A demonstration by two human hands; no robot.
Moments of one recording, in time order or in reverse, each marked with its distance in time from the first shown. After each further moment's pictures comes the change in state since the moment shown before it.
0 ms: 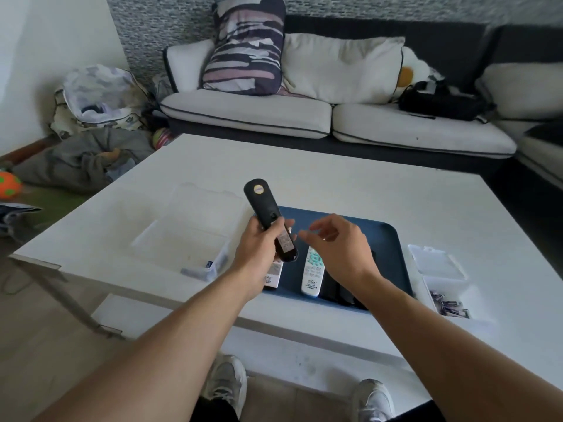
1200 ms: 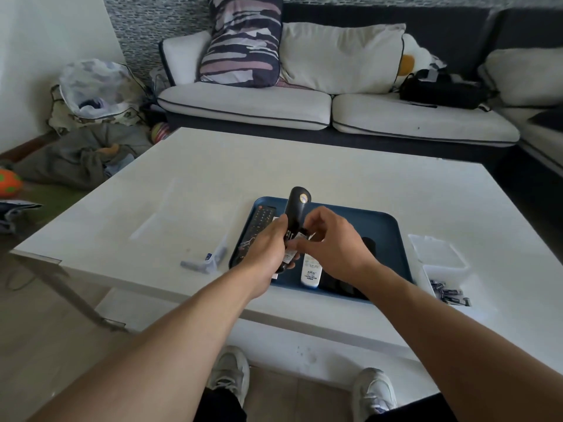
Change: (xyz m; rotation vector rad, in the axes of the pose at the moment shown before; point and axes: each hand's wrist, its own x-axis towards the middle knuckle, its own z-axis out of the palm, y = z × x) left_hand -0.013 -0.005 0.012 0.177 -0.063 -0.148; right_hand -0.003 0.000 0.000 -0.026 -0.181 -0.057
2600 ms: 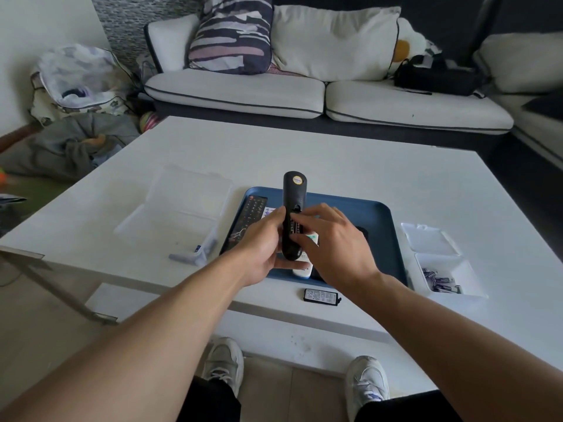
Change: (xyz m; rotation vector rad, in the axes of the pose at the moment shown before) left_hand 0.003 0.006 0.006 -0.204 -0.219 -0.156; right_hand -0.017 0.019 0.004 -0.453 0.168 -0.275
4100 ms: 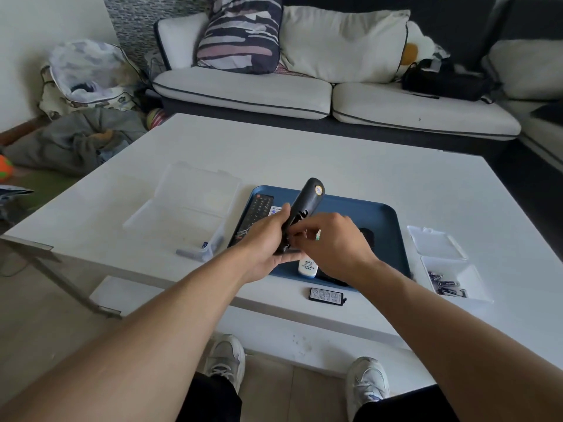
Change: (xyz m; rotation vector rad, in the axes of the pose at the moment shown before) left_hand -0.007 0.005 -0.007 0.001 0.058 0.004; right_hand 0.013 -0.020 -0.012 0.163 -0.251 0.189
